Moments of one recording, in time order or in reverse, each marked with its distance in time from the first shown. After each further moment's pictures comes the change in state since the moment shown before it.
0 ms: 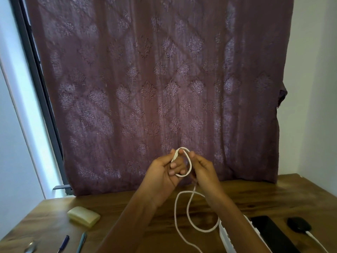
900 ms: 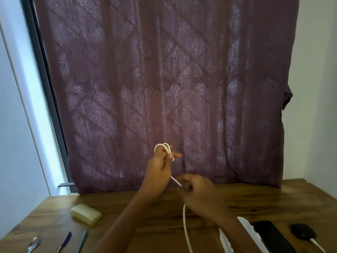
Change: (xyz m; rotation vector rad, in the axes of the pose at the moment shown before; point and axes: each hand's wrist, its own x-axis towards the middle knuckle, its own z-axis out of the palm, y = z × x) left_hand 0.013 -0.008 -0.037 1.210 0.225 0.603; right_hand -0.036 -0.009 -0.006 -0.881 -0.250 -0.083
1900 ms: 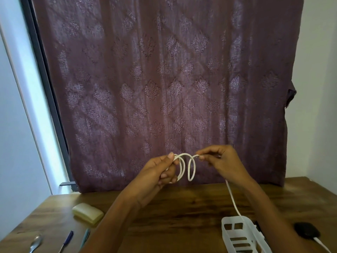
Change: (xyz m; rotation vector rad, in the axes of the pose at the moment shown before) left_hand -0.010 0.033 -0.024 -0.667 -0.318 -0.424; right_hand 0.051 0.045 -0.050 0.422 0.182 -0.120
